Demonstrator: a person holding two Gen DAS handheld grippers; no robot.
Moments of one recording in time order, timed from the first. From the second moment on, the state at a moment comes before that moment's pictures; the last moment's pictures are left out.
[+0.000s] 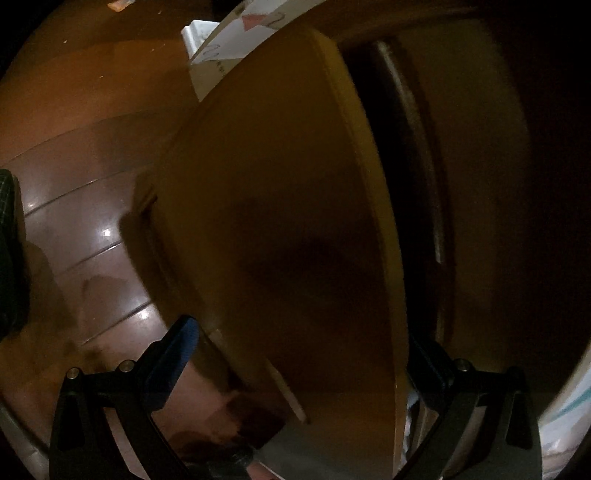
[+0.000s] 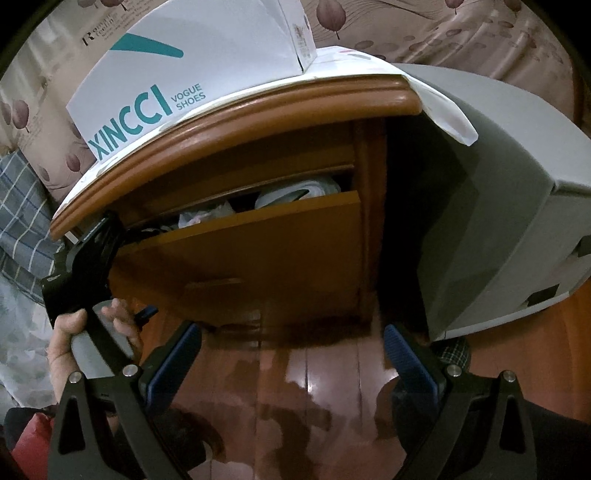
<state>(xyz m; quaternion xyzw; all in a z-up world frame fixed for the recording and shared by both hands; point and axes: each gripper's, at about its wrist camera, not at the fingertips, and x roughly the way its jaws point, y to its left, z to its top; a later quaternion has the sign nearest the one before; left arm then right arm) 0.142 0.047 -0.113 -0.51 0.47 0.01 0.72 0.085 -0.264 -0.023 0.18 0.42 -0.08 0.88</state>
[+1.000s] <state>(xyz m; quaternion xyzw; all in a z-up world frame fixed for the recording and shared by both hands) 0.089 0.069 -0.120 -0.48 0.50 0.02 0.72 0.077 -0.286 -0.014 0.16 0.38 -0.13 0.90</state>
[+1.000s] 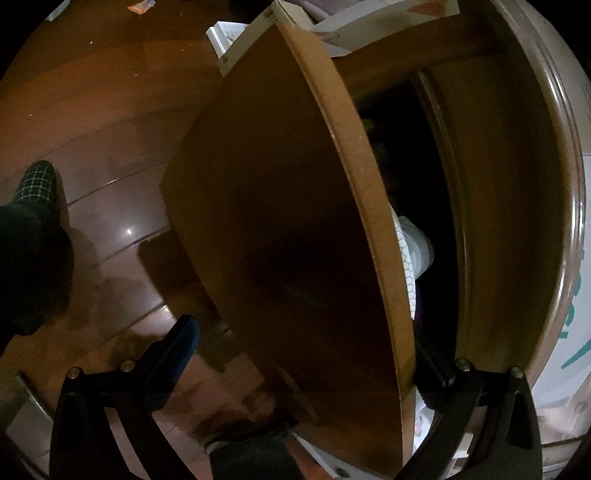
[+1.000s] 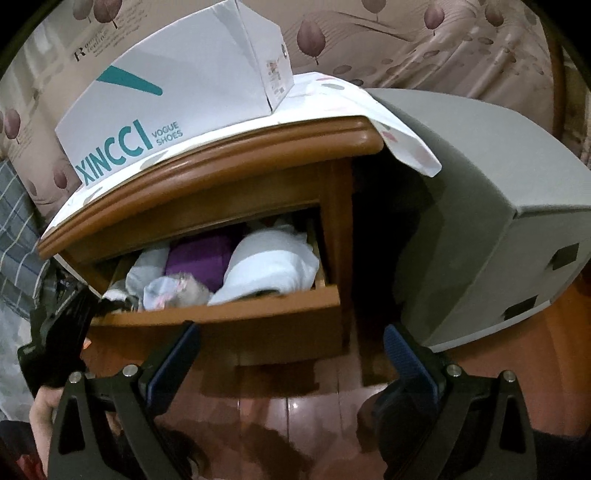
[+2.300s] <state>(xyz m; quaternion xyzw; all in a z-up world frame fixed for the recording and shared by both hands) 0.144 0.056 -0.091 -0.37 0.56 0.03 0.74 0.093 -0.273 -0.010 0.14 0.38 -0.10 0.91</state>
